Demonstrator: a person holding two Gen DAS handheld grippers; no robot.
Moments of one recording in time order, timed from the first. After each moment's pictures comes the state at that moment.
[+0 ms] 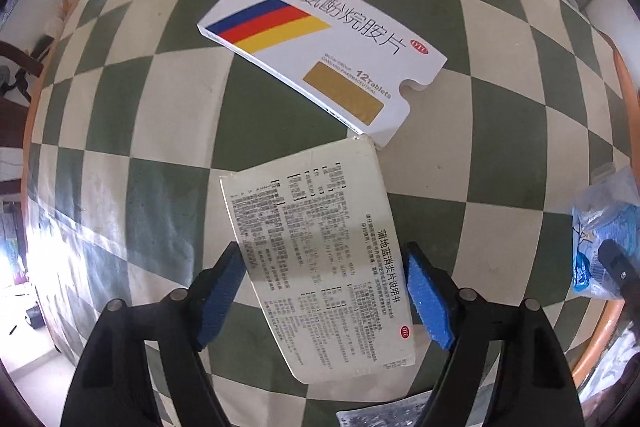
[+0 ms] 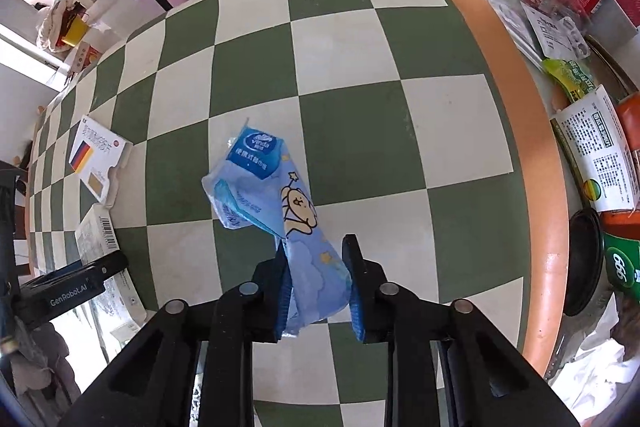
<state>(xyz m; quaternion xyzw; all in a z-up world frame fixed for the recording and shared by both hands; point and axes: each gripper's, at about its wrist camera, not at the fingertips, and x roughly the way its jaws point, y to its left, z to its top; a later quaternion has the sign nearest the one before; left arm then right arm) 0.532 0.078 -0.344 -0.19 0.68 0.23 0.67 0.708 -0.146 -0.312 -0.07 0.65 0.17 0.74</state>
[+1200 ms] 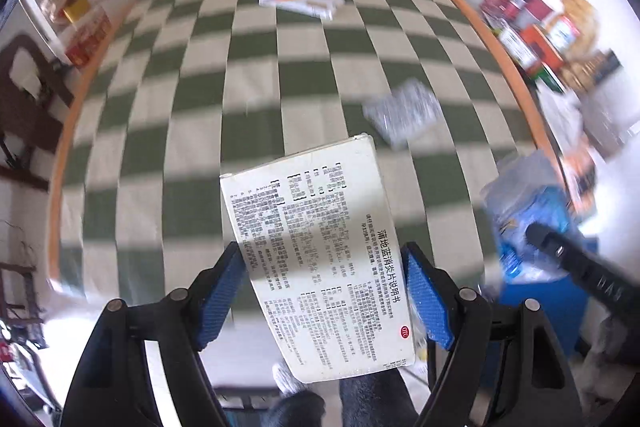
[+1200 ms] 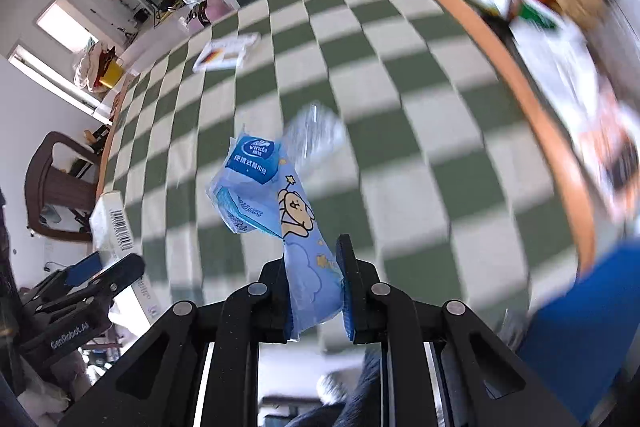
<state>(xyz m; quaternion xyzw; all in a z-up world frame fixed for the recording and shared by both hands) 0.209 -0.018 -0.232 -0.15 0.59 0.09 0.79 0.346 -0.237 -0.218 0.03 0.59 0.19 0.78</state>
